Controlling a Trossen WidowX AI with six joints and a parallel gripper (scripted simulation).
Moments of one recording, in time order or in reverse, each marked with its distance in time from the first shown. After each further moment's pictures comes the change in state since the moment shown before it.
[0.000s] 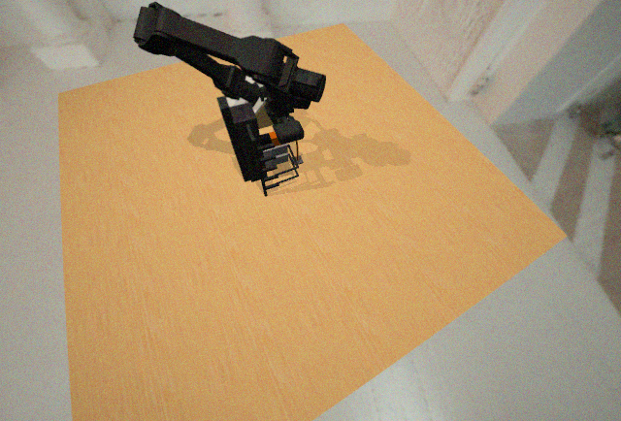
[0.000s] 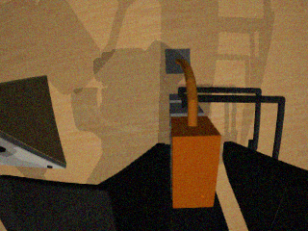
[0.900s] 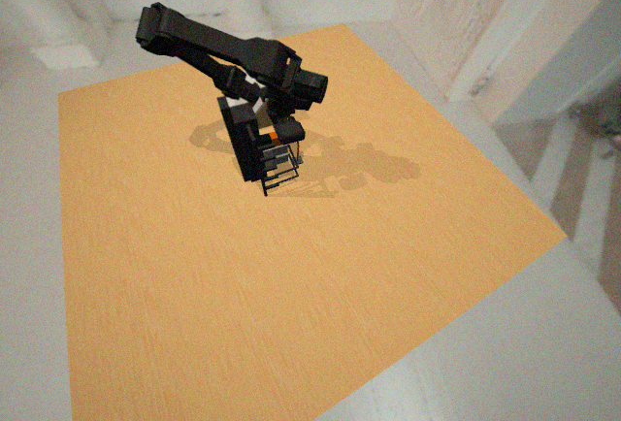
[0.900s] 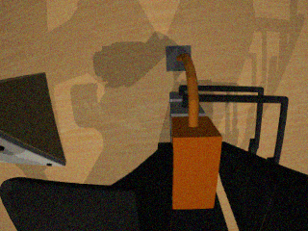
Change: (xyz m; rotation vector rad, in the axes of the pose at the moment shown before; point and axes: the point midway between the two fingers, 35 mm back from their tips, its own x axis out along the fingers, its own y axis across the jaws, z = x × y) arm 0.003 0.000 0.002 -0.005 0.028 0.005
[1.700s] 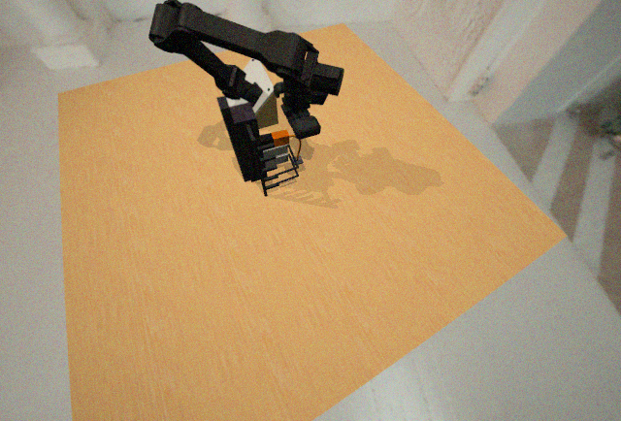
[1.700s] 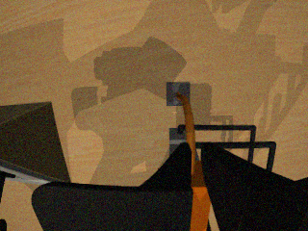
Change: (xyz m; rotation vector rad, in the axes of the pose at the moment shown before) arm -0.006 0.000 0.040 -0.006 -0.027 -0.004
